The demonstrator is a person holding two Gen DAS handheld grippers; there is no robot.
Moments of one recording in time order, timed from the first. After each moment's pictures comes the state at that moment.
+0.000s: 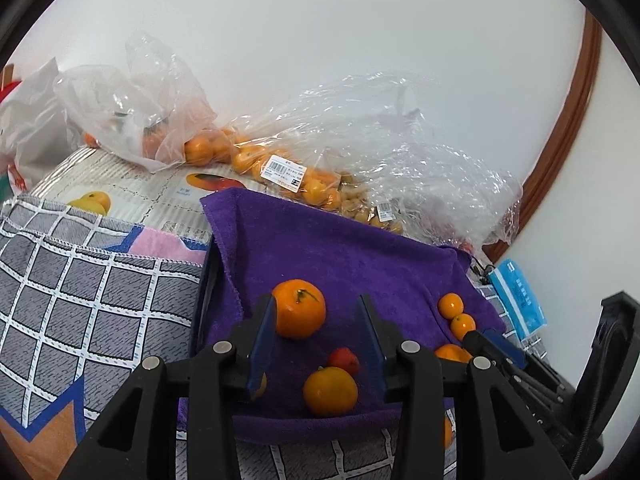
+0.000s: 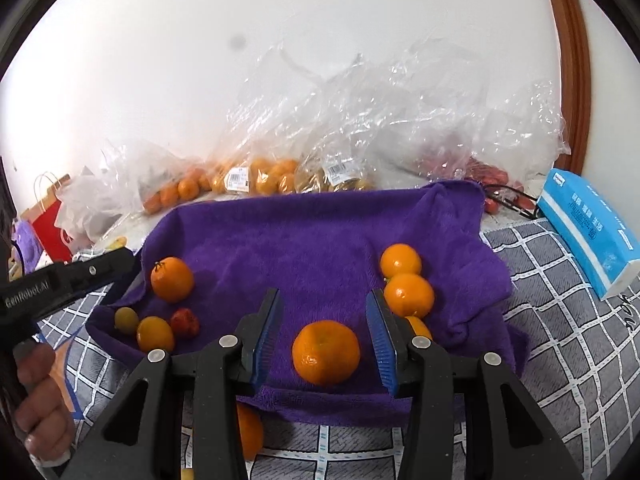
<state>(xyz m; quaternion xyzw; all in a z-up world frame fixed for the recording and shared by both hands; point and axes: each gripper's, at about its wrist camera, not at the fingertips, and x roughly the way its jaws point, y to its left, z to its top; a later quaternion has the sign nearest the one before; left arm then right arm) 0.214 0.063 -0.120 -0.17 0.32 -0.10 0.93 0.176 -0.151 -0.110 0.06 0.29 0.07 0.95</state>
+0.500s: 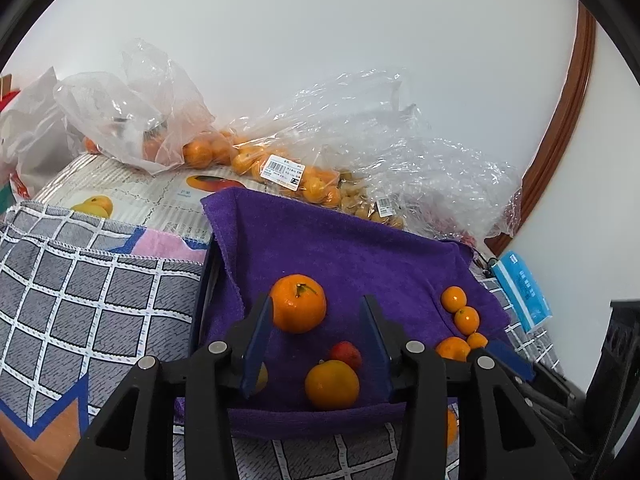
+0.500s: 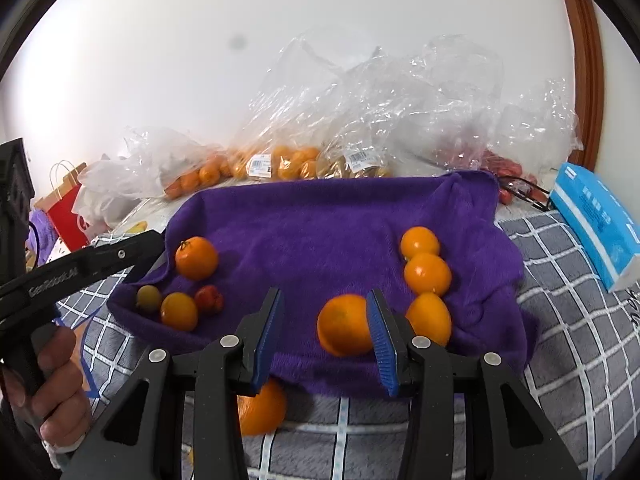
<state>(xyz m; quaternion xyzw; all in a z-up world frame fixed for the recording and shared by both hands) 0.211 0.061 -0.119 -0.16 0.32 -0.10 0.93 0.156 -0.144 -0.111 0.07 0.30 0.10 0.95</state>
